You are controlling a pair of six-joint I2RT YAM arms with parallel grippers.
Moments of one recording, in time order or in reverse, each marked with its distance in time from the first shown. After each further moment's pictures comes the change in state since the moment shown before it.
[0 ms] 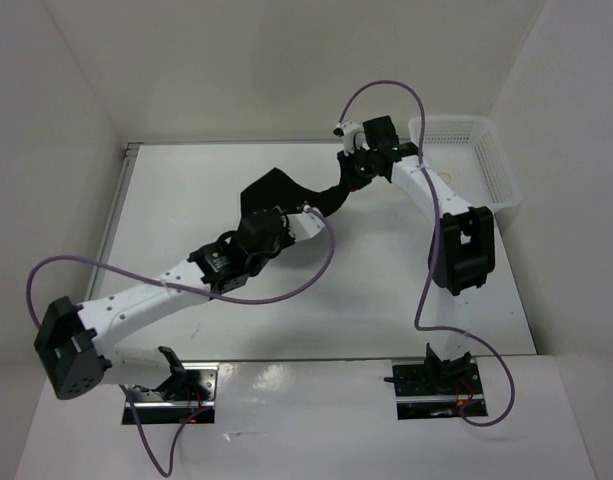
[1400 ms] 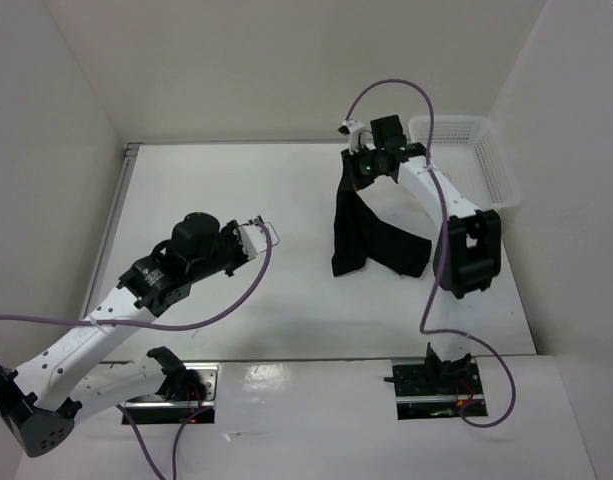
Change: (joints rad) left arm 0.193 -0.390 -0.042 -0.365 0.480 -0.019; right arm -0.029 -0.131 -0.079 0.007 -0.114 0.019
